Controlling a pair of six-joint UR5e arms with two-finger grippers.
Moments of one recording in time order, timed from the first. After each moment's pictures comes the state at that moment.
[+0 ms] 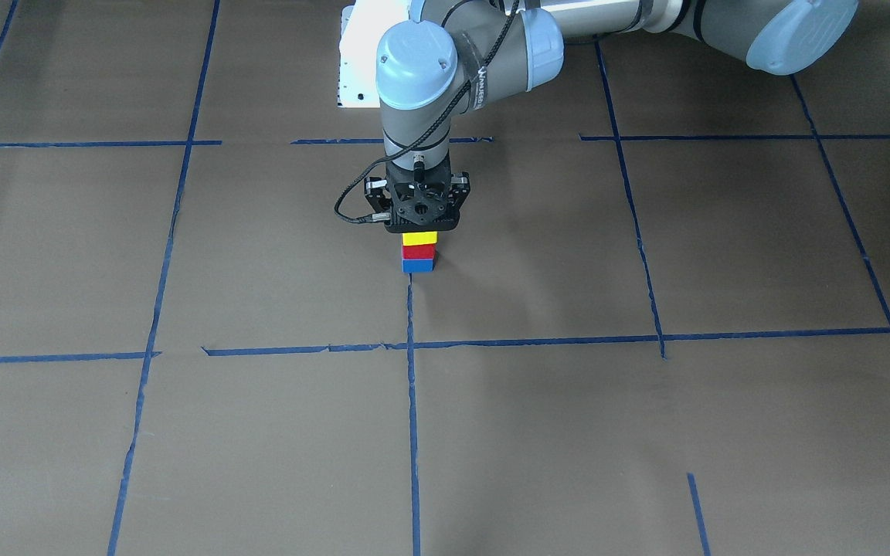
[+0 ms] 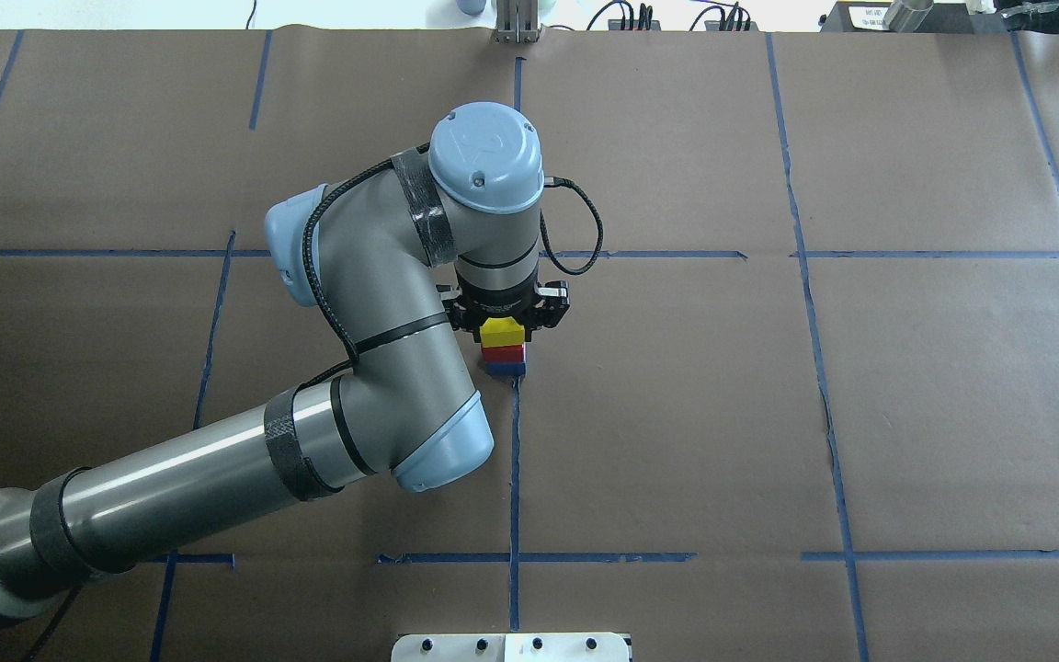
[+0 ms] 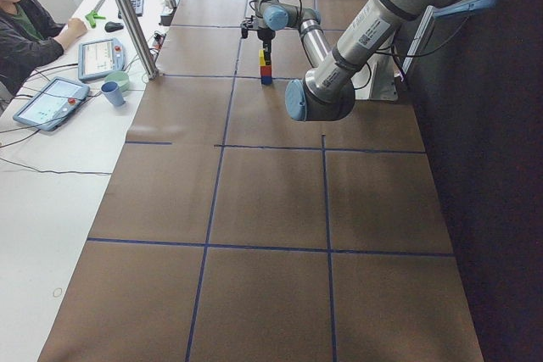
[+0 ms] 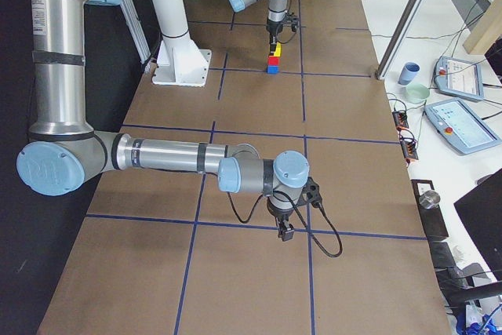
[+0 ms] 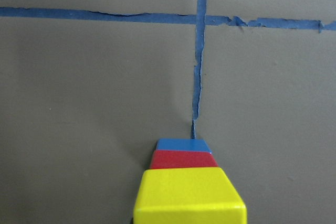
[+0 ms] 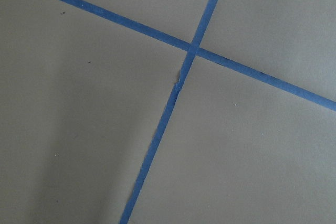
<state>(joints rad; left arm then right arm) -0.55 -2.51 -1.51 -1.42 -1.98 -1.21 1.52 -1.62 1.58 -1.53 2.31 -0.34</state>
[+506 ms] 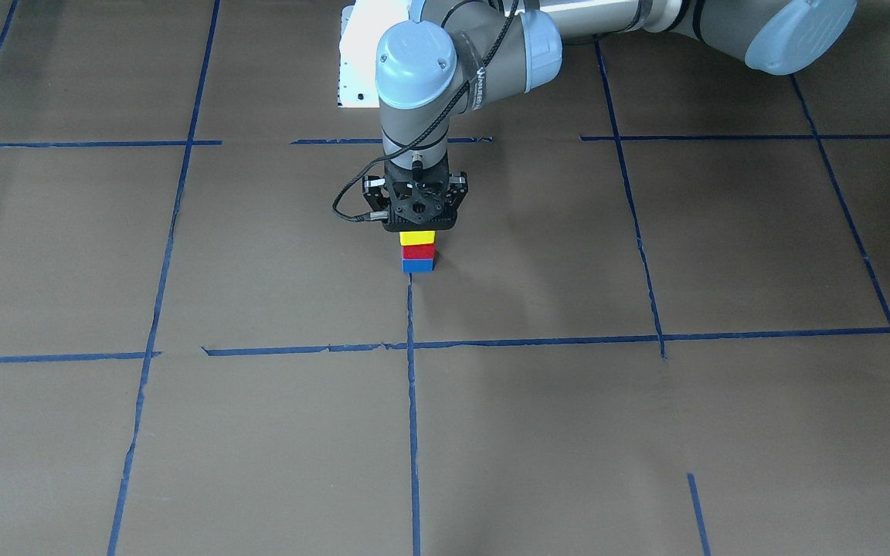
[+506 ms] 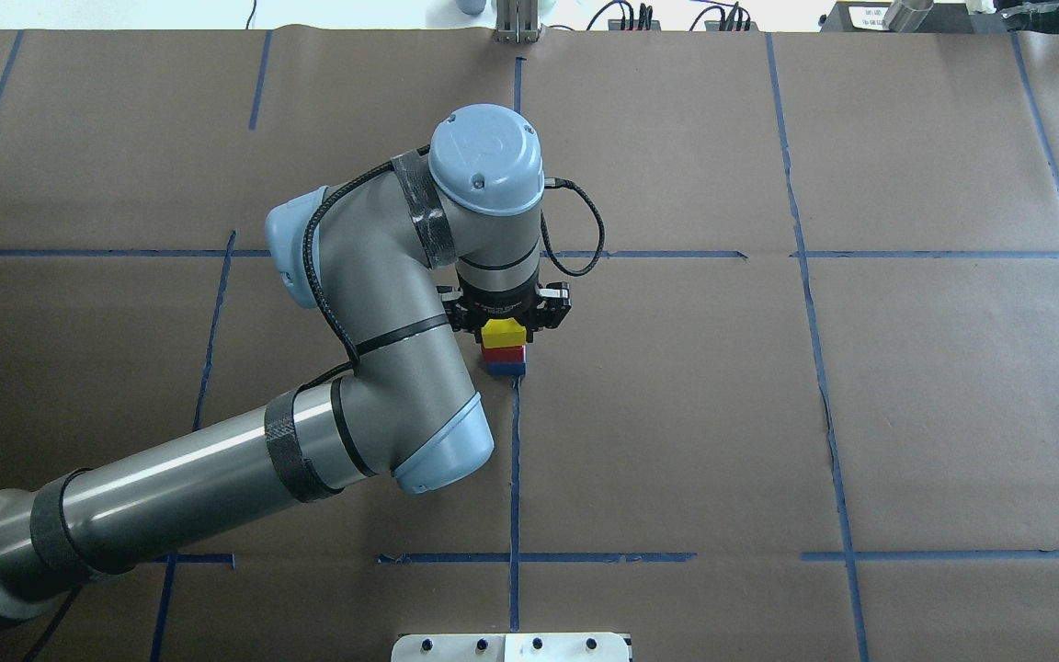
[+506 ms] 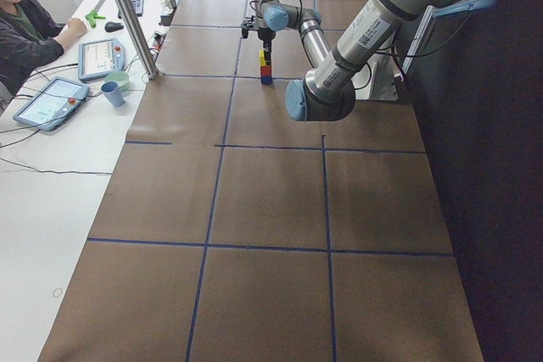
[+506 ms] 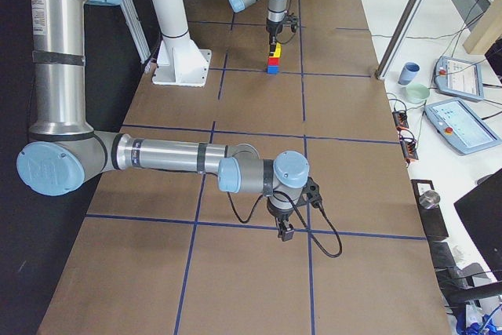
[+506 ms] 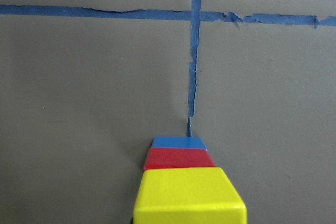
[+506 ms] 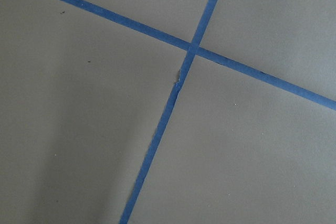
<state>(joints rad) -0.55 -2.51 -1.51 -1.42 -1.98 -1.21 1.52 -1.62 1.58 -1.53 2.31 -0.34</state>
